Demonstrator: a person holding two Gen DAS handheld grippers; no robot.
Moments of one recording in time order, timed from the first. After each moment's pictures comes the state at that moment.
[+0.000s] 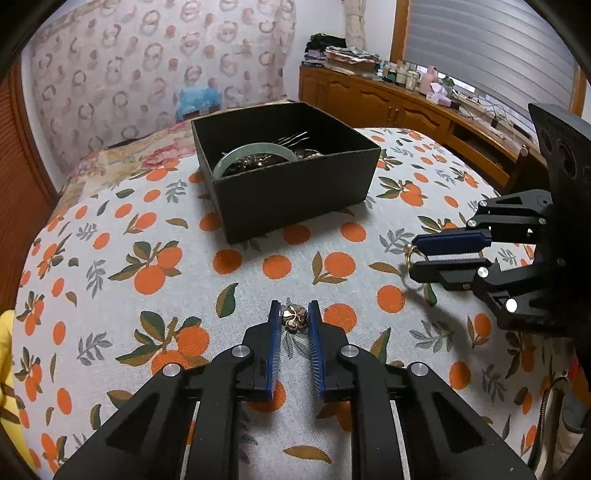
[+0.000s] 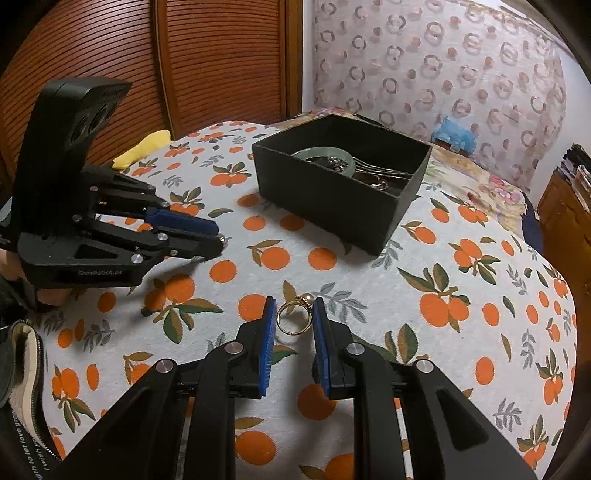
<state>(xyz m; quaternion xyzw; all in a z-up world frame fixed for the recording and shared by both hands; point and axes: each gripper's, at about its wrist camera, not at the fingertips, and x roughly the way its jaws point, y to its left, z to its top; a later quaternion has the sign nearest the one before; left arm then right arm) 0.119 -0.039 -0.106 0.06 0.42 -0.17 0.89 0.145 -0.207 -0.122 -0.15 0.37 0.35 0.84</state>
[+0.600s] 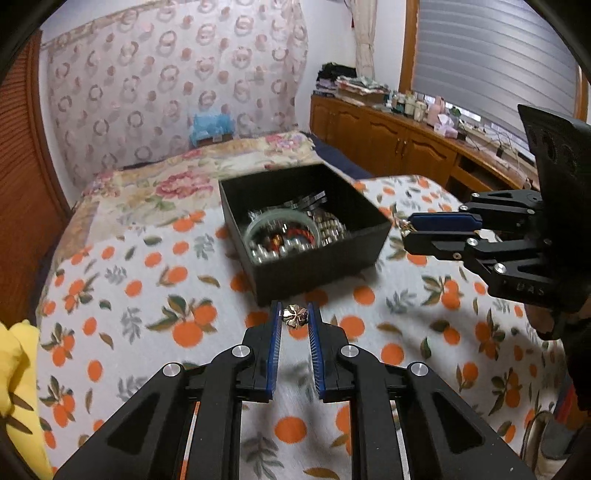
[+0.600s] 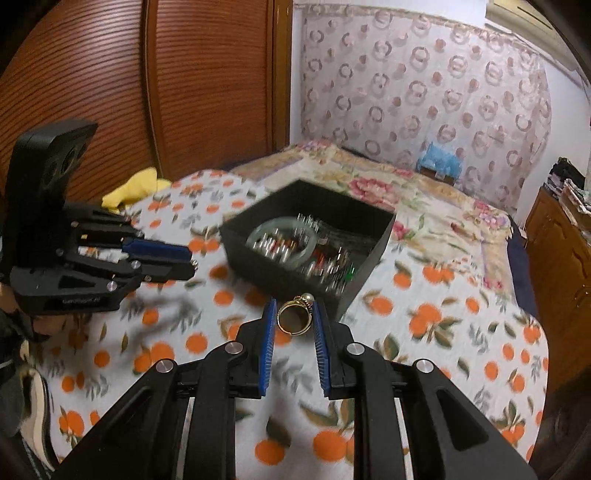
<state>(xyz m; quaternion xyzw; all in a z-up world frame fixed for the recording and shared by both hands) 0.131 -0.027 -0.062 0.04 0.37 -0.15 0.92 0.182 -0.210 -0.069 -0.13 0.32 0.34 0.87</state>
